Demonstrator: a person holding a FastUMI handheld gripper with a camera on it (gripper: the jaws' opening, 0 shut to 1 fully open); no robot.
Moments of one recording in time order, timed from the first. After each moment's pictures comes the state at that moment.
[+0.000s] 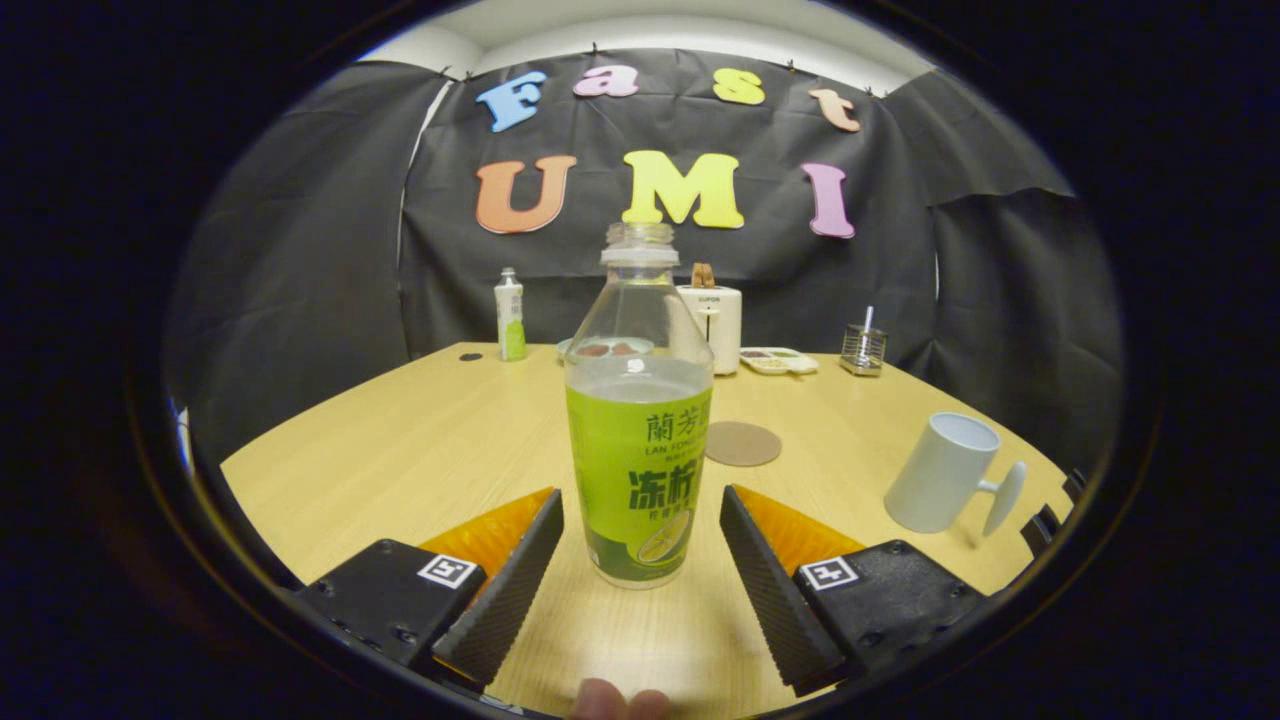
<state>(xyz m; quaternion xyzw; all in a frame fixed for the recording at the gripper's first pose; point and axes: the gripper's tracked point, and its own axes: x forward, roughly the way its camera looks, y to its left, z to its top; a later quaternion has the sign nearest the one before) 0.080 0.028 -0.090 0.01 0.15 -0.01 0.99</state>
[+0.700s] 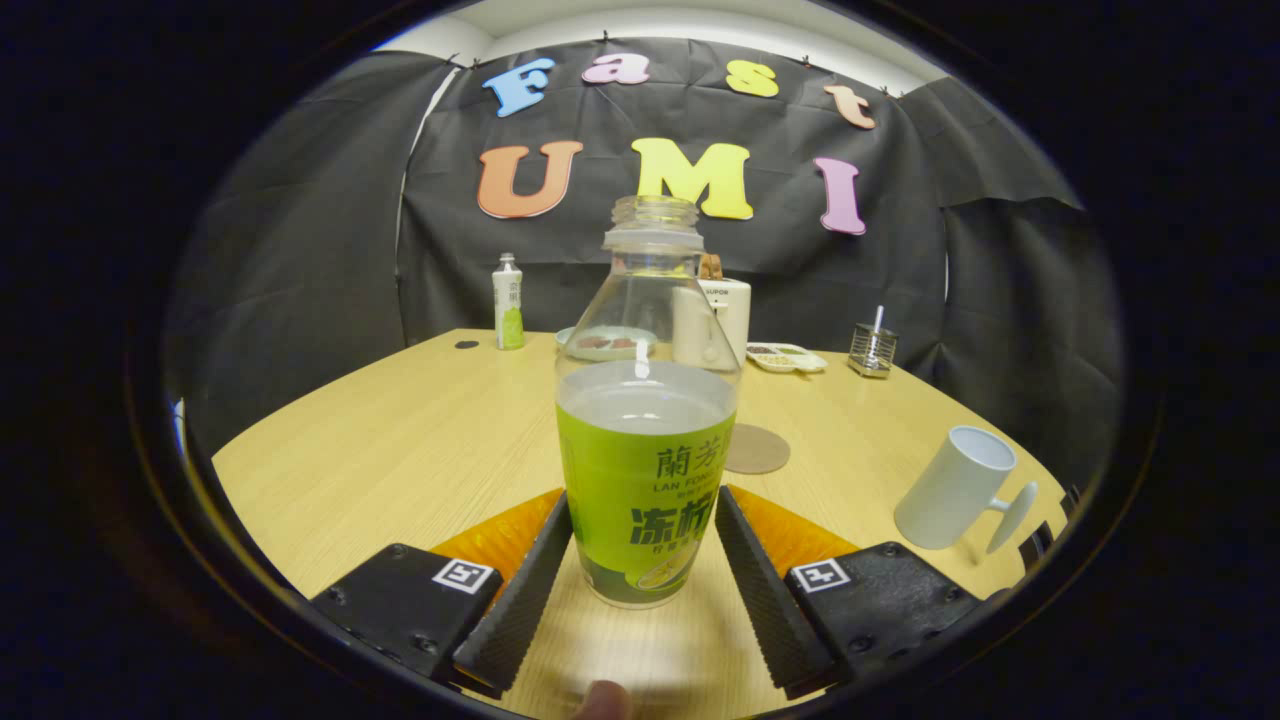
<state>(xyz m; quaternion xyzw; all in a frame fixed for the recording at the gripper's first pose) 0.100 0.027 -0.087 0.00 0.17 -0.01 0.99</state>
